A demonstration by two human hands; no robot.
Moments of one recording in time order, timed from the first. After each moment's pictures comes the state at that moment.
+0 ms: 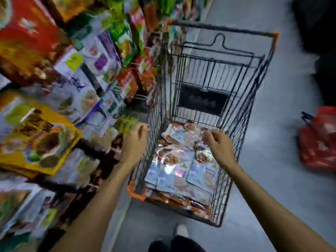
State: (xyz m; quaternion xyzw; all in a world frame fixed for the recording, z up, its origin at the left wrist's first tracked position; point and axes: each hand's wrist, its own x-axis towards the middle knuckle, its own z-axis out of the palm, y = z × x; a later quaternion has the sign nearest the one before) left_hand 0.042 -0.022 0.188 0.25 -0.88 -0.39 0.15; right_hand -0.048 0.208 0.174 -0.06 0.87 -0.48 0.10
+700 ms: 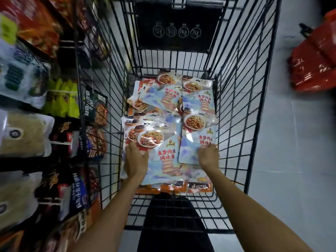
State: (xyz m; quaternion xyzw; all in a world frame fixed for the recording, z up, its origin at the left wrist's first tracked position) left_hand 0.002 0.020 -0.075 0.38 -0.85 -0.32 -0.18; right_hand -0.040 0.227 -0.112 0.29 0.87 -0.28 0.28
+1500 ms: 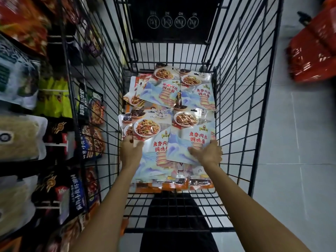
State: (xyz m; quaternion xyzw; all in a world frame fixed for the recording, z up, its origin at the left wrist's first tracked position) left_hand -0.017 0.002 -0.088 0.43 -0.78 -0.44 -0.11; right_hand -0.037 0.219 -0.114 0.37 0.85 -0.25 0.28
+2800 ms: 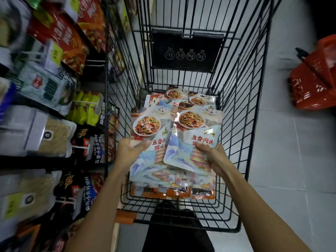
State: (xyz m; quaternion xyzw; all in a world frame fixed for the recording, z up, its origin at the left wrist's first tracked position) left_hand -0.013 -0.035 0.002 0.30 -0.72 -0.62 -0.06; right_hand -0.061 0.227 -0.028 0.30 0.59 -0.69 0.30
